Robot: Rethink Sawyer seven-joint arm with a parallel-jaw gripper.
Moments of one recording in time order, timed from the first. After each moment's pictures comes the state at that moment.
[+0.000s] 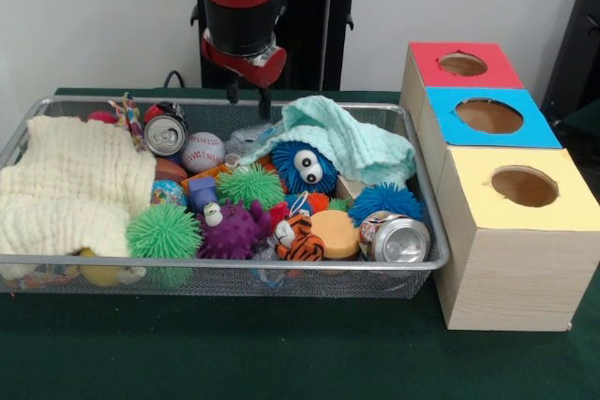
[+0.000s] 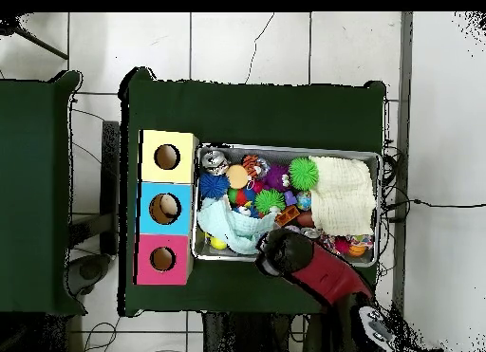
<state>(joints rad) -0.30 -0.54 -0.20 1.93 0.21 0.43 1.76</state>
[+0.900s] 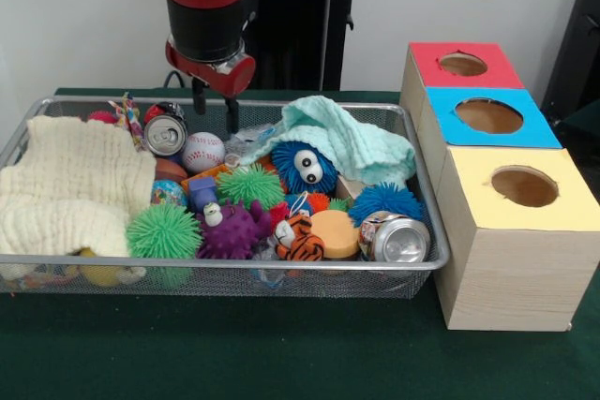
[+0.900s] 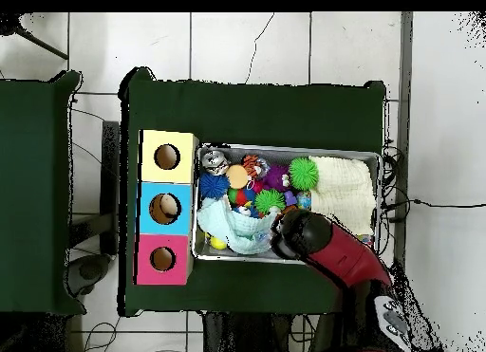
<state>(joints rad) -0.30 -0.53 -0.25 1.79 0.23 0.51 1.76</state>
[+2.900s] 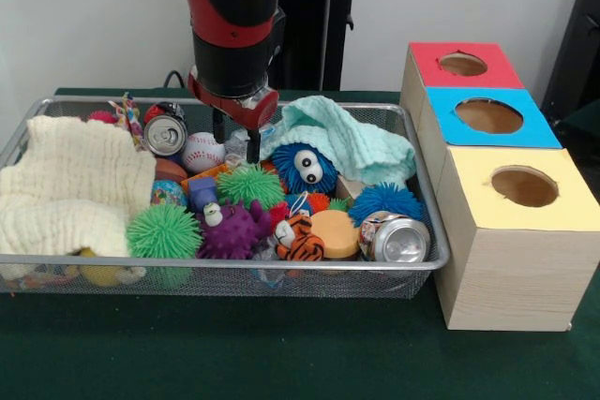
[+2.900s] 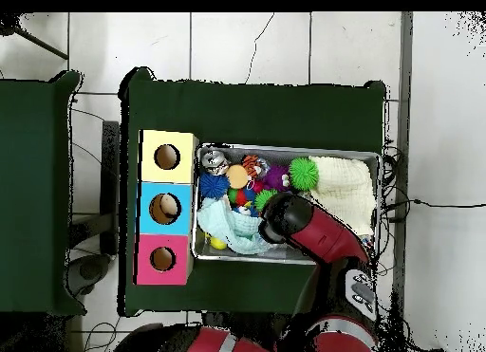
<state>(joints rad) -0.20 -0.42 -0.29 1.69 0.32 0.53 1.76</state>
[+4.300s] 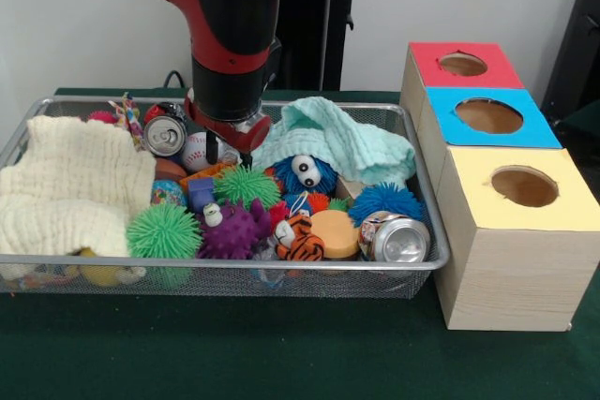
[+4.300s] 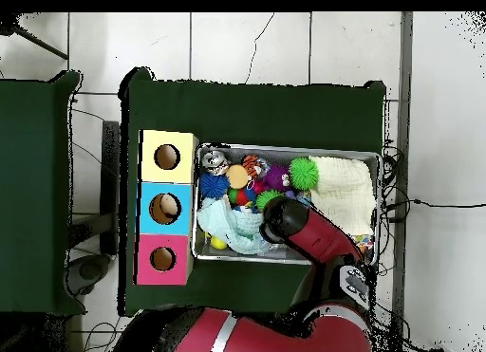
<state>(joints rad) -0.20 -0.35 -0.29 1.69 0.34 0.42 1.76</state>
